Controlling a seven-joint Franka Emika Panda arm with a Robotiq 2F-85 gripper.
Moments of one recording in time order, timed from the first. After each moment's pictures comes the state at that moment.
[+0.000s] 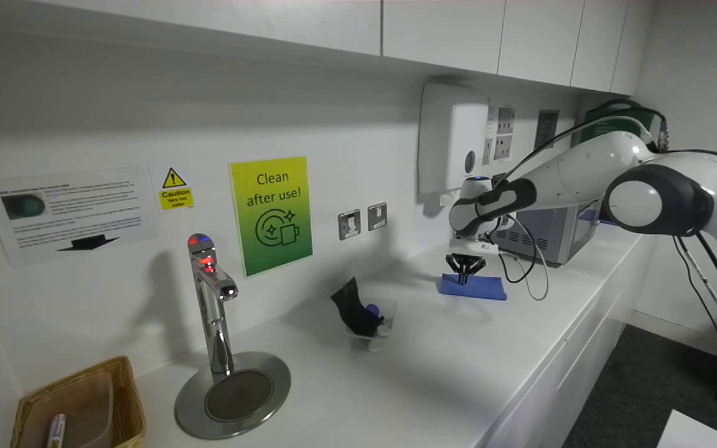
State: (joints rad) arm -0.10 0.56 -0.18 -1.58 0.10 2.23 0.61
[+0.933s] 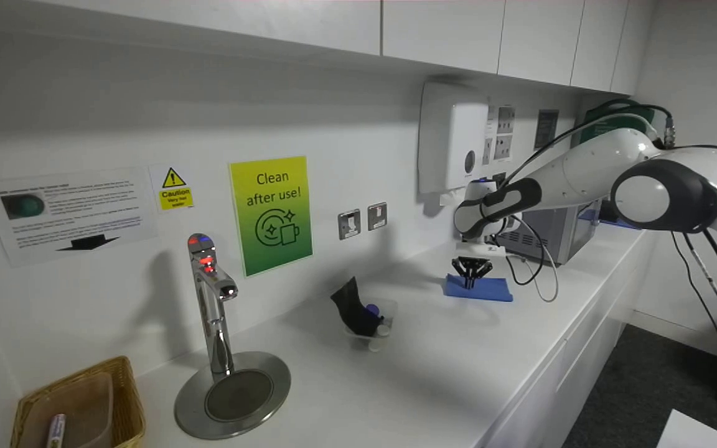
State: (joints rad) arm -0.11 0.53 -0.19 -1.65 0.10 2.22 0.58
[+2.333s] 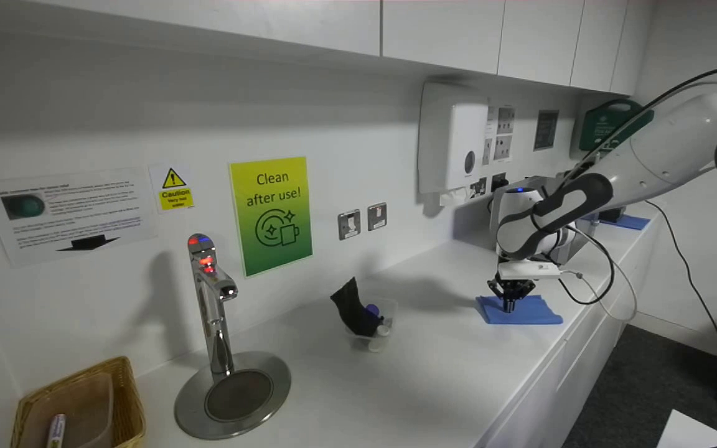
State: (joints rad) arm -0.09 0.15 -0.19 -2.21 -0.04 2.36 0.50
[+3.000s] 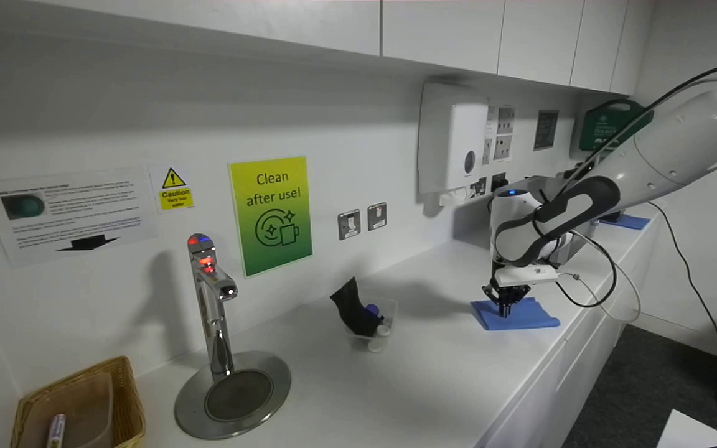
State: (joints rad) arm -0.06 0.12 -0.15 -2.25 -0.11 2.37 0.52
